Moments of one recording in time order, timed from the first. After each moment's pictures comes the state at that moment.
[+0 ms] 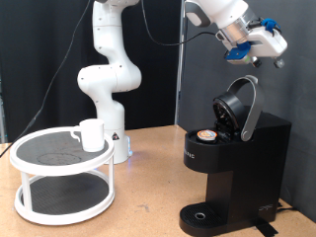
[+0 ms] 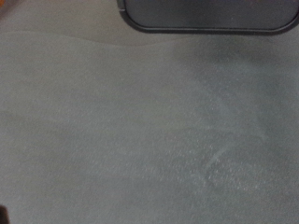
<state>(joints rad) 0.14 -0.14 0.21 -2.05 0.81 2.23 2.36</state>
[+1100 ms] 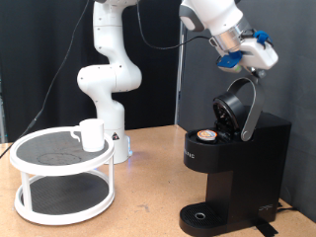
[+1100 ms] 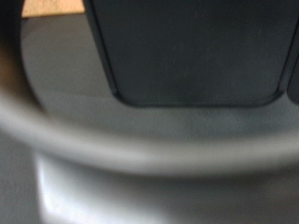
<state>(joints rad) 0.10 -0.13 0.19 -2.09 0.75 2.19 2.39</state>
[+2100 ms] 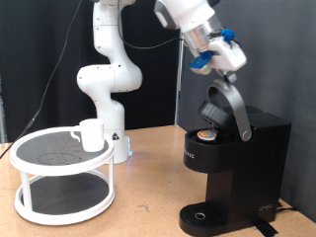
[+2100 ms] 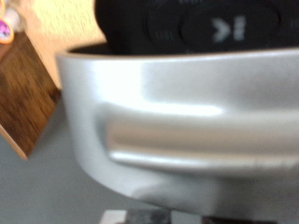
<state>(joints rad) 0.00 -0.19 0.11 -2.14 0.63 2.15 2.33</state>
